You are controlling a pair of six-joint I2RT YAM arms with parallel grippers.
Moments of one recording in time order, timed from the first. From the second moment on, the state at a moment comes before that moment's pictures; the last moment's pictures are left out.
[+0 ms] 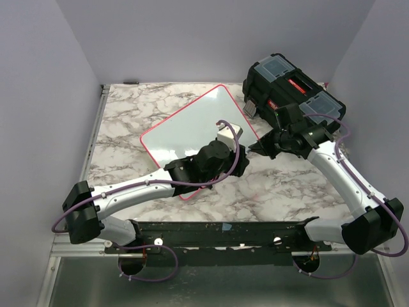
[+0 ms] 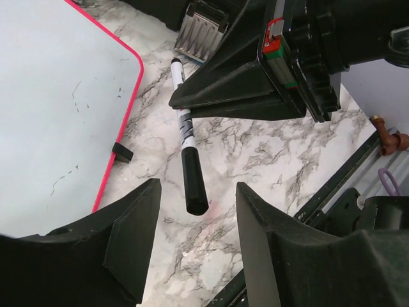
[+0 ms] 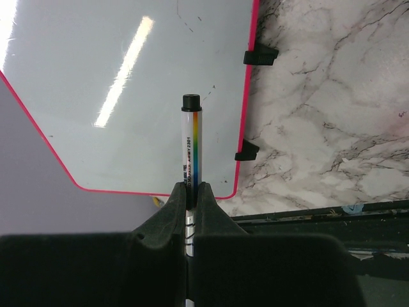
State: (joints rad) left arm -1.11 1.36 1.09 -0.09 -0.27 -0.49; right arm 0.41 1.28 1.22 -0.88 -0.11 1.34
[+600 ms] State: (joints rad) left arm -1.13 1.38 1.11 -0.10 -0.31 -0.48; right arm 0.41 1.28 1.22 -0.88 -0.12 1.34
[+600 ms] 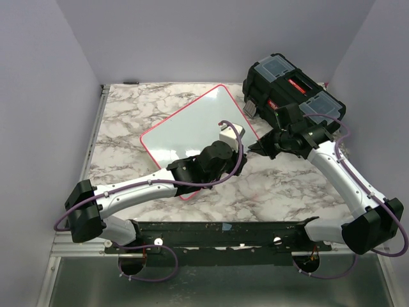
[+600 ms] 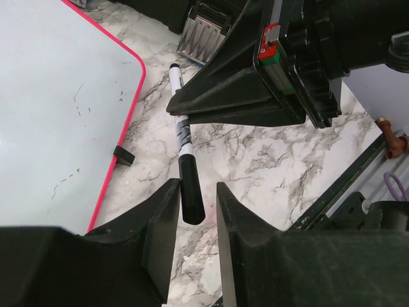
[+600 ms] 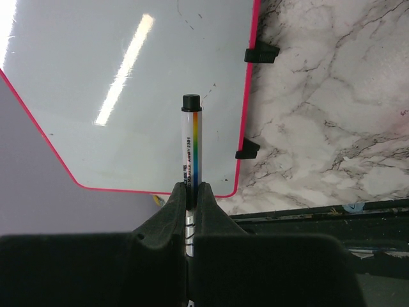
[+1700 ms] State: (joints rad) left arm -1.13 1.18 1.03 -0.10 -0.31 -0.46; right arm 0.41 1.01 1.11 -0.50 -0.10 1.06
